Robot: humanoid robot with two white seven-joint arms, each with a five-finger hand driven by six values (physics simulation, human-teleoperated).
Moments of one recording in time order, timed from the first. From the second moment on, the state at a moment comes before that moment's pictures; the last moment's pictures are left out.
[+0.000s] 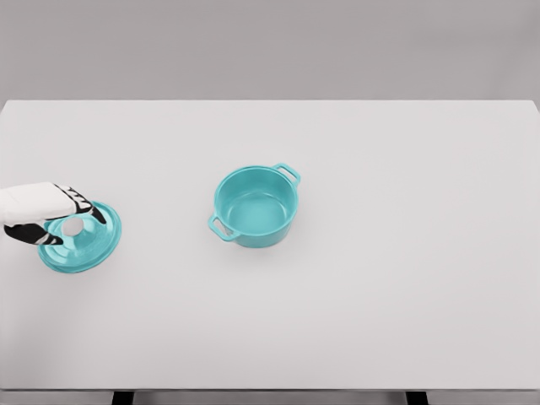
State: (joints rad) left arm -0.39 1.01 -0.46 -1.41 -0.33 -0.61 -0.61; right arm 0.06 0.00 -0.30 0.08 0.25 -0.01 0.09
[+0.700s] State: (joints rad) left arm -0.39 0.99 -0.46 -1.38 -0.34 -0.61 -0.61; right arm 0.06 0.00 -0.30 0.08 0.25 -0.01 0.09
